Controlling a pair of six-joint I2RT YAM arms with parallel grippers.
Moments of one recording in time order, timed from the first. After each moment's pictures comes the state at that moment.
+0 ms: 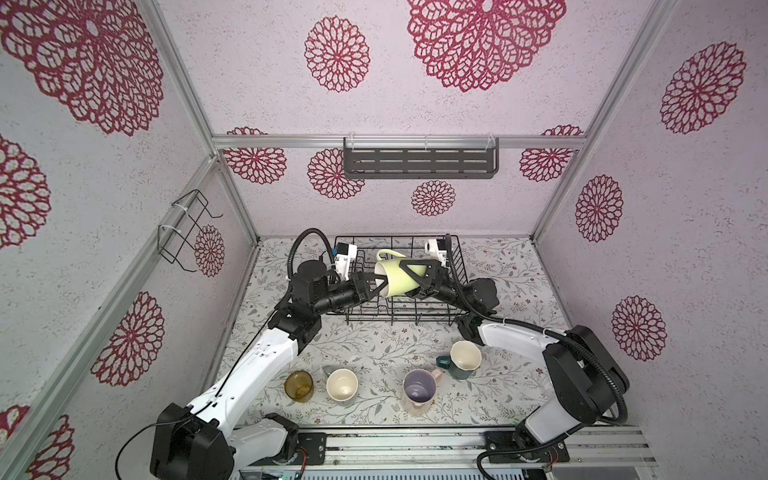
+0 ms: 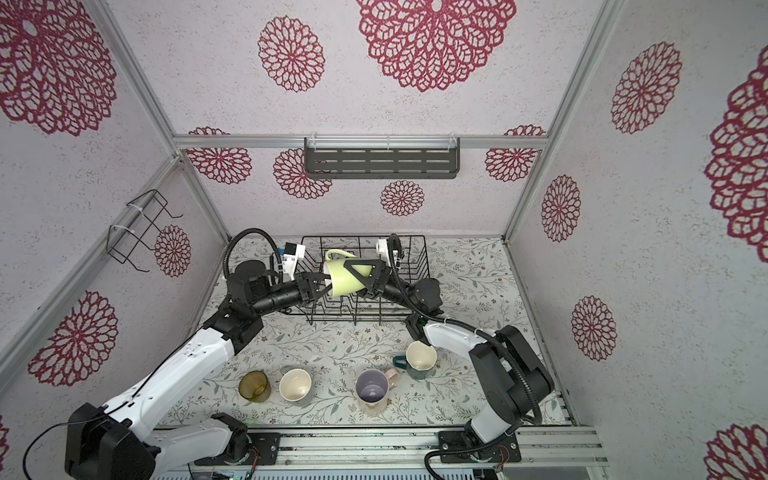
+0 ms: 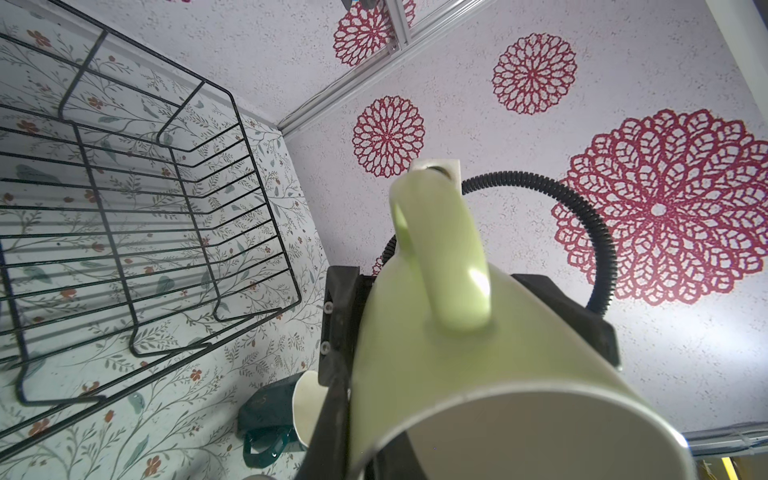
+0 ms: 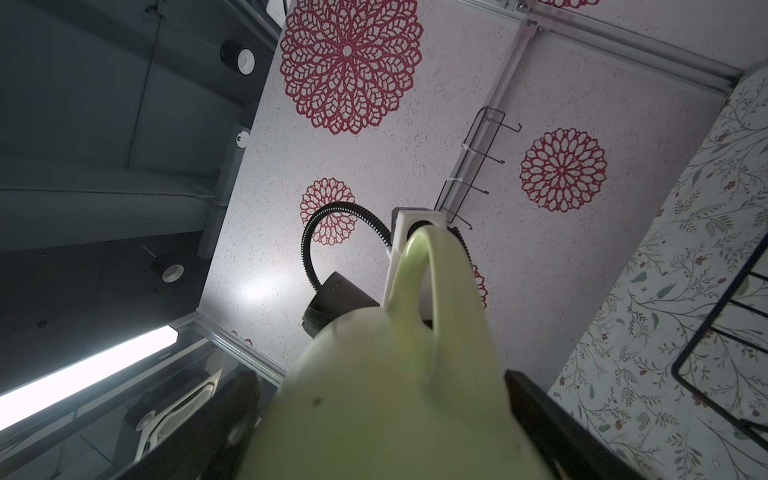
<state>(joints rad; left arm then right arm) -0.43 1.22 0.93 0.13 0.64 -0.98 0.61 1.60 0.87 1.27 -0.67 1.58</state>
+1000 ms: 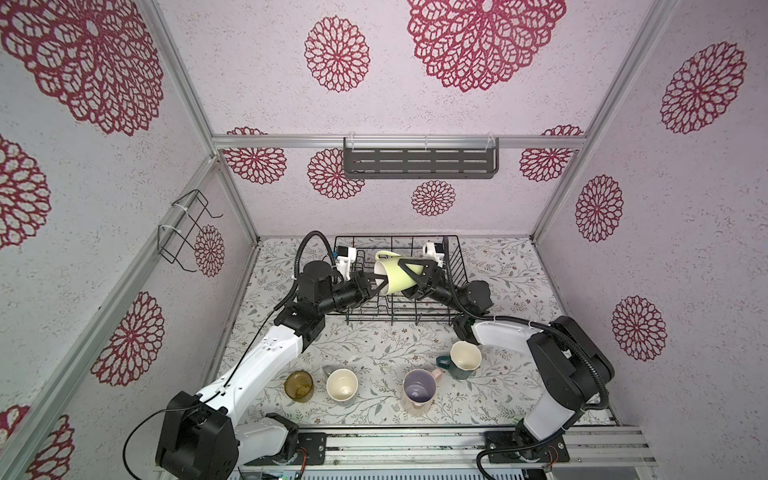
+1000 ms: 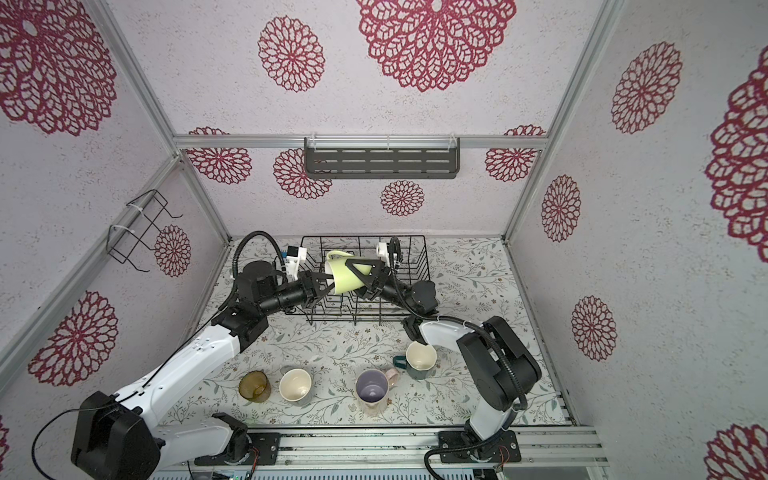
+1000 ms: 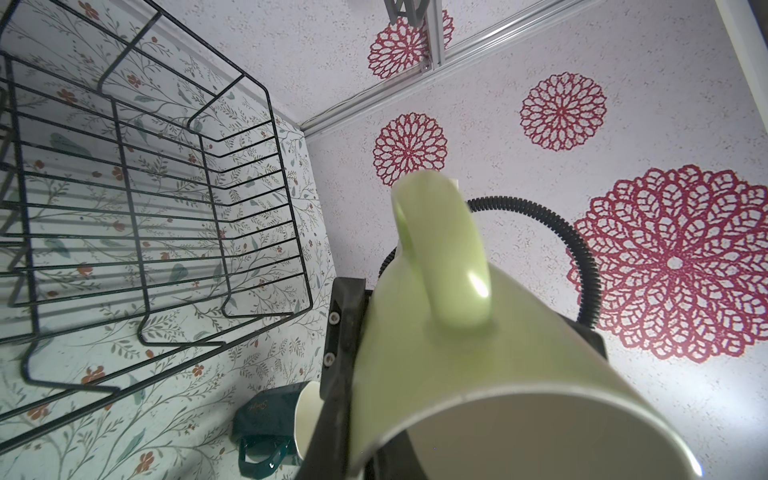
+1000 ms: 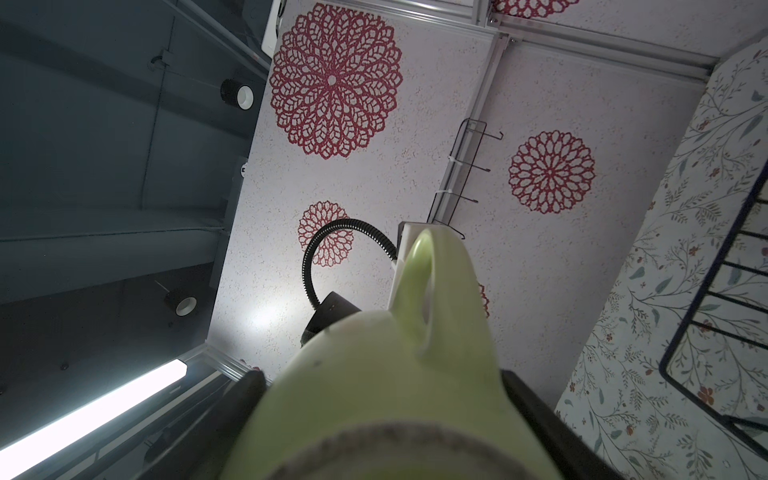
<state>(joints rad) -0.43 1.25 0.91 0.14 0.57 -1.05 0.60 1.69 0.86 1.35 -0.63 1.66</state>
